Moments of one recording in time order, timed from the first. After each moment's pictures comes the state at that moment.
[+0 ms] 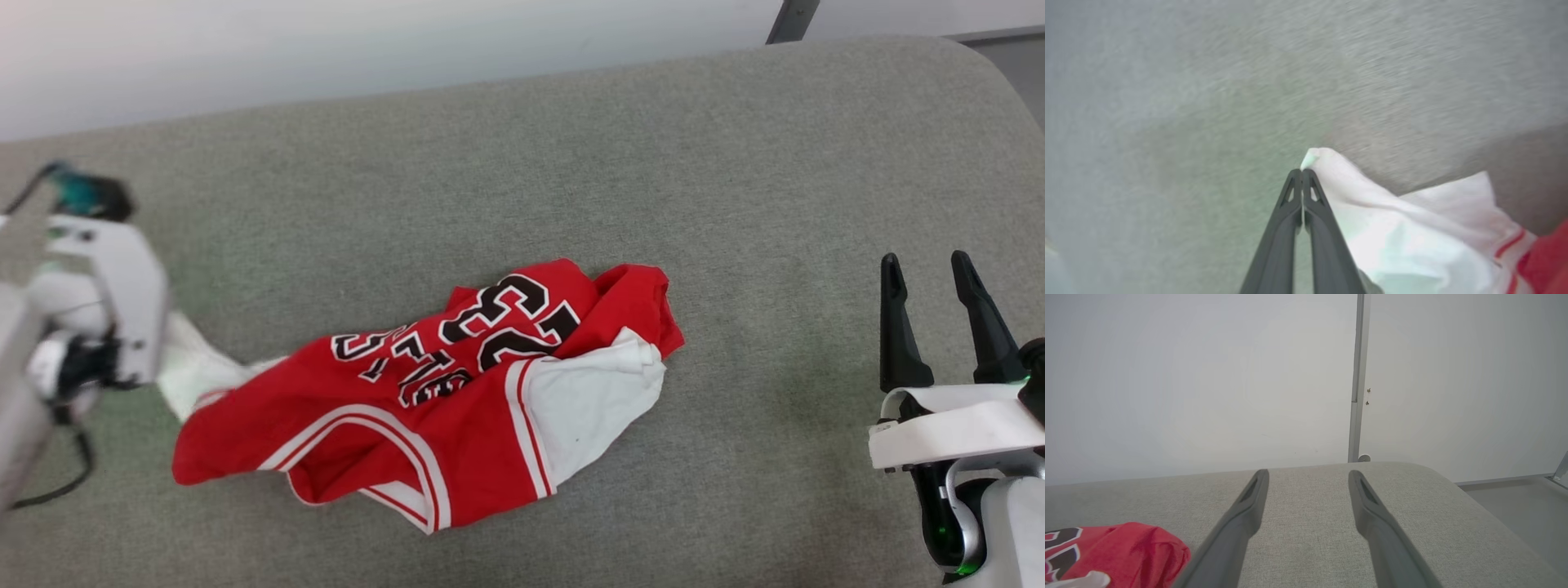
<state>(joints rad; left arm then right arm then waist) -0.94 0.76 -0.84 0.66 -0.95 0.00 0.72 -0.27 -0.11 -0.06 0.15 0.21 0.13 -0.24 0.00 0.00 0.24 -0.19</state>
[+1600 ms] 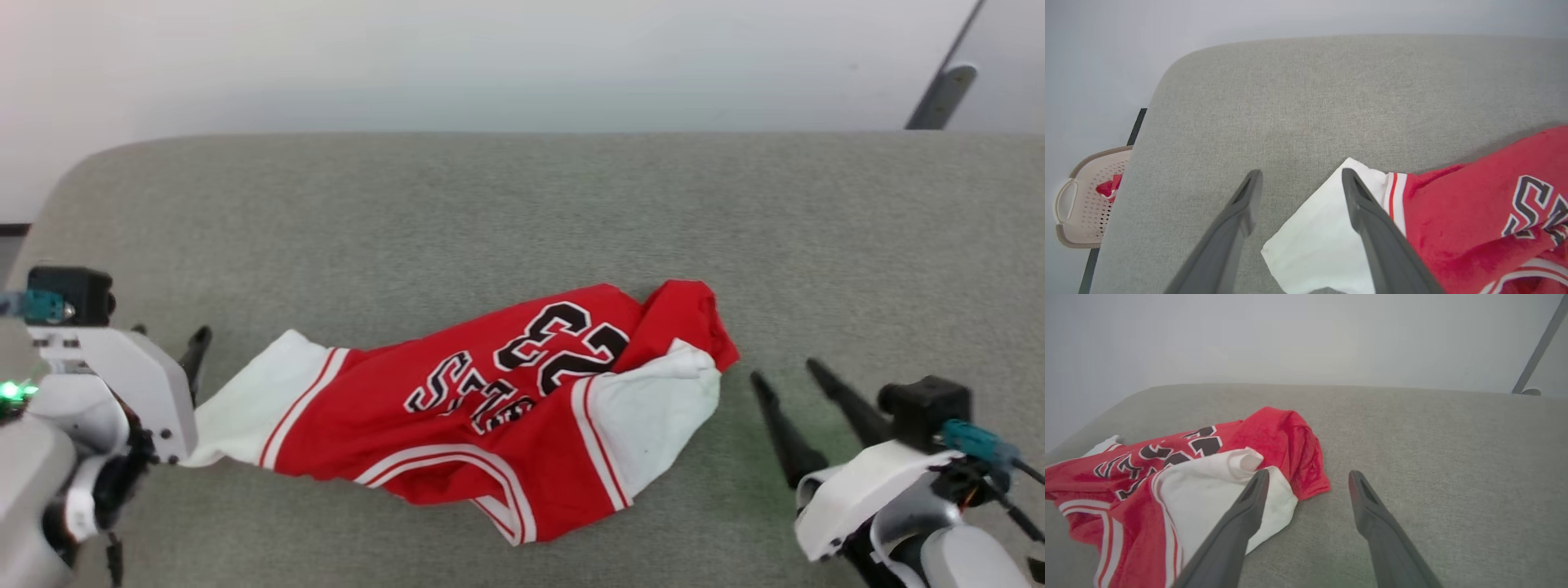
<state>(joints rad) -0.56 0.89 -0.68 0.22 -1.02 0.29 0.28 -0.19 -0.22 0.21 0.15 0.38 0.13 0.04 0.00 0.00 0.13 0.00</state>
